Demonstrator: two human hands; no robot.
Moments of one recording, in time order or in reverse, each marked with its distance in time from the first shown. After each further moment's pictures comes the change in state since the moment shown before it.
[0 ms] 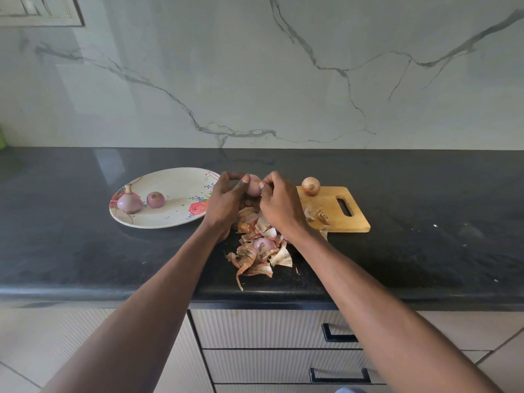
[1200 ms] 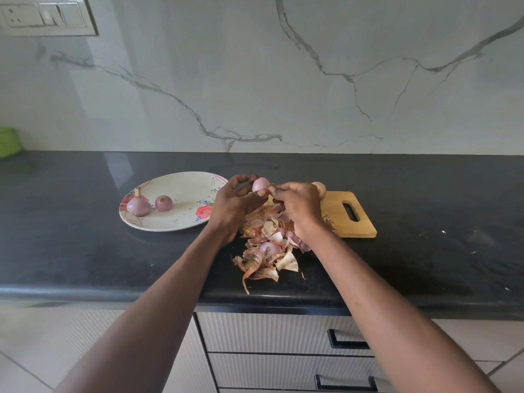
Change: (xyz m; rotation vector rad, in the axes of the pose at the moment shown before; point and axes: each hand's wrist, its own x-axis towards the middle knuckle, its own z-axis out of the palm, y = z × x) left_hand -0.003 0.006 -0.001 -0.182 -0.093 -0.034; right_hand 0.009 0.004 -0.014 0.523 0.025 0.483
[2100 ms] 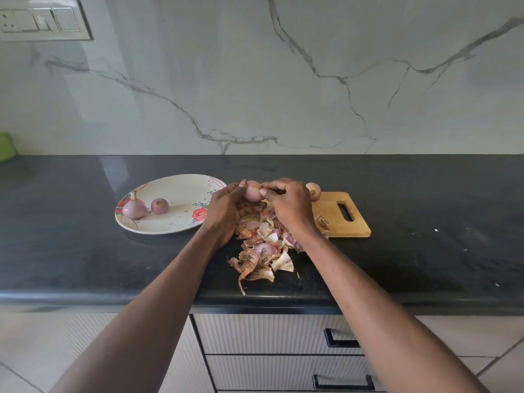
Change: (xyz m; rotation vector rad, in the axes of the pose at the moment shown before) left_hand 0.004 0.000 -0.002 -0.087 0.067 -0.092; right_hand -0.001 0.003 0.001 -0.263 -0.017 -0.367
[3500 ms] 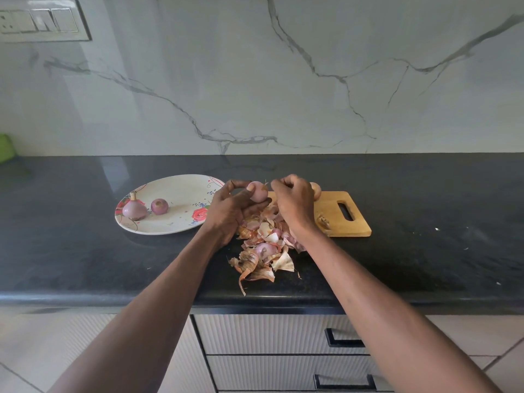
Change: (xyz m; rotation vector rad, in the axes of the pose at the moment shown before) left_hand -0.003 -0.001 0.002 -0.064 -0.069 0.025; right_hand 0.001 -0.002 0.001 0.114 0.113 0.170
